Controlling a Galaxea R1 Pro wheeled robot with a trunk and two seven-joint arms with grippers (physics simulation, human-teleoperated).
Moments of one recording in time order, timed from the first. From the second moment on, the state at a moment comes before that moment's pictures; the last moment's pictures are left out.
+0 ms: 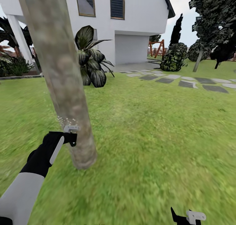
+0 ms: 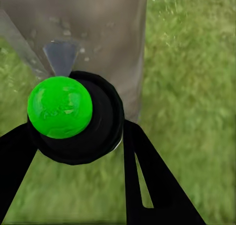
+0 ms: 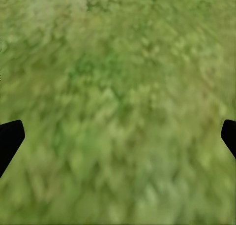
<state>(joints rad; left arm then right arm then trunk) -0.78 0.16 -0.09 -1.13 0.13 0.91 0.02 -0.35 -0.12 -0.82 -0.17 0.54 -0.63 0.25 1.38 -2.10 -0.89</state>
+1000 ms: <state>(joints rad) -0.76 0.18 -0.06 -1.00 0.12 0.88 0.03 -0.35 -0.12 -0.82 -0.17 0.54 -0.63 0.25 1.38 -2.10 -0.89</state>
